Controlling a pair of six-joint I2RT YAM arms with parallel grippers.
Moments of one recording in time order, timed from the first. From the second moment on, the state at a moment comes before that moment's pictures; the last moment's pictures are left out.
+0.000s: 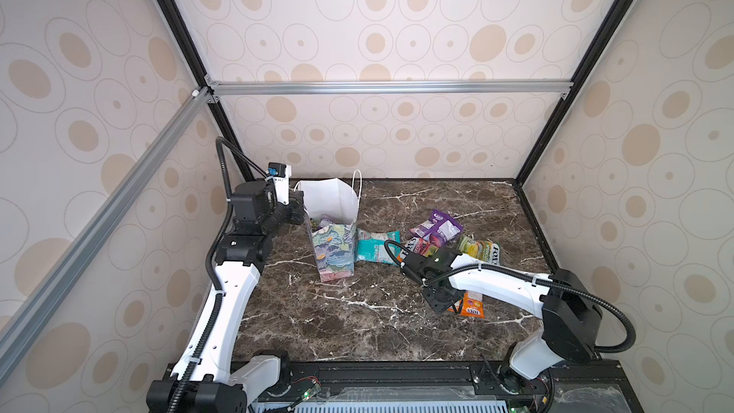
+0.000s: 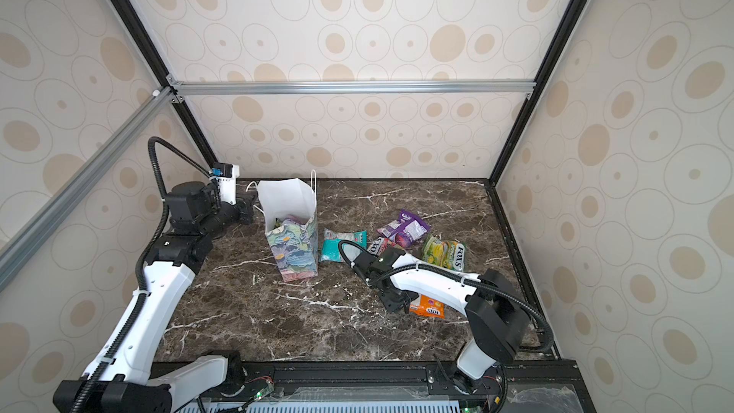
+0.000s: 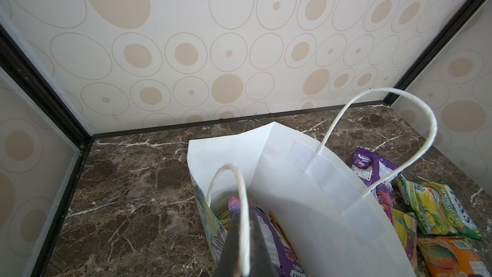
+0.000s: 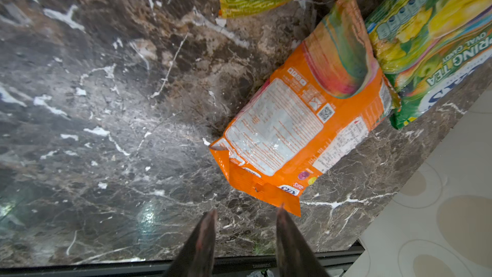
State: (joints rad) left arm -0.04 1.12 1.15 -0.37 0.26 -0.01; right arm 0.89 1.61 1.10 -1.21 0.32 0.41
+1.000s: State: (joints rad) left arm -0.04 1.12 1.15 -0.37 0.26 -0.01; right arm 0.90 1.81 1.07 -1.13 0.40 0.42
